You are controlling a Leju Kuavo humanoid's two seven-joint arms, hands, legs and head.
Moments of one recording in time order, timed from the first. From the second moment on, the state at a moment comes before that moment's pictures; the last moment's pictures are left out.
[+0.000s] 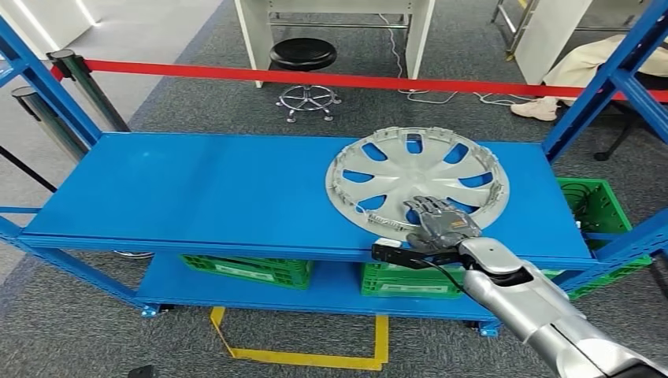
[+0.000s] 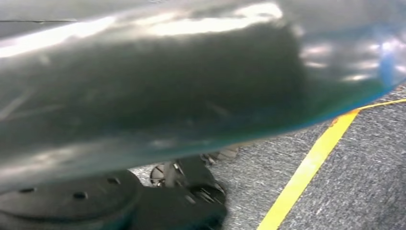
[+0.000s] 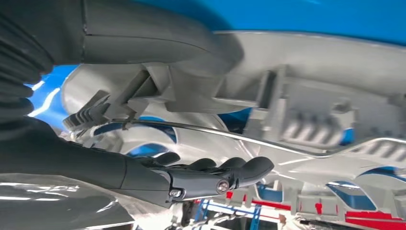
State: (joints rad) left arm -0.08 -0.19 1.13 -0.26 -0.73 0.13 -0.36; right arm -0.53 -0.20 0.56 -0.89 1.05 -0.01 0.12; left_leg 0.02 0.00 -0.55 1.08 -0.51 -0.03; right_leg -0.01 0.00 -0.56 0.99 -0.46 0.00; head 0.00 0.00
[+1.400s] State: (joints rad) left arm -0.07 -0.19 1.15 -0.26 -0.71 0.13 -0.37; right arm -0.56 -0.18 0.57 -0.85 1.03 -0.10 0.04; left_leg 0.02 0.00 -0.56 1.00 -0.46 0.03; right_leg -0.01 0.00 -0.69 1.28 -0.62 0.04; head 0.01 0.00
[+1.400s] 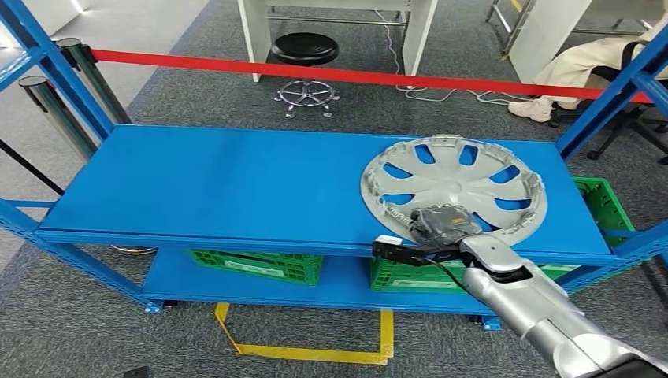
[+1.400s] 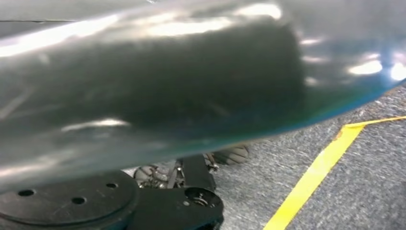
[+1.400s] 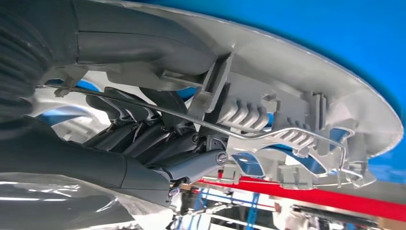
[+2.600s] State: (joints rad) left arm -0.07 -0.20 1.16 -0.26 -0.71 0.15 -0.54; right arm -0.11 -0.41 0.50 -1.71 1.38 -0.42 0.05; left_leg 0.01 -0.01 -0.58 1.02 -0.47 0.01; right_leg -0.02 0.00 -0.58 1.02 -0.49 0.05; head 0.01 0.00
